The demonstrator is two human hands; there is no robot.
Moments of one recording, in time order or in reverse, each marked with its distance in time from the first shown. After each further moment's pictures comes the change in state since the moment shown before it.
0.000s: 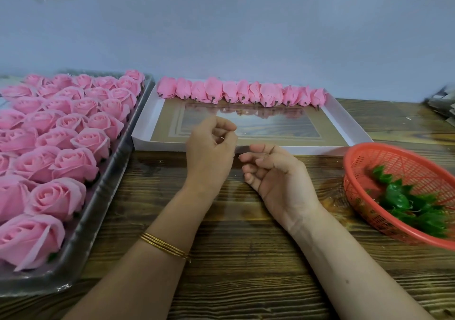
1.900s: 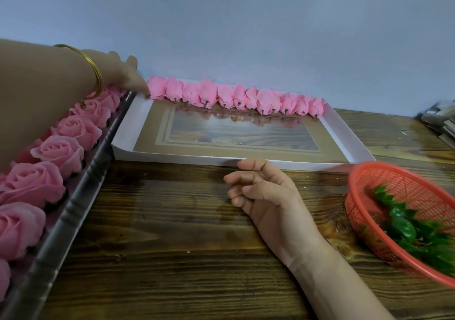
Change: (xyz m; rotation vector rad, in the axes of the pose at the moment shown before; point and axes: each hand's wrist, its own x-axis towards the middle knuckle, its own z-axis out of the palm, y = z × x) left_hand 0.246 -0.042 -0.108 1.369 -0.341 -0.357; right_hand 0.003 0.004 0.000 -0.071 -0.083 0.051
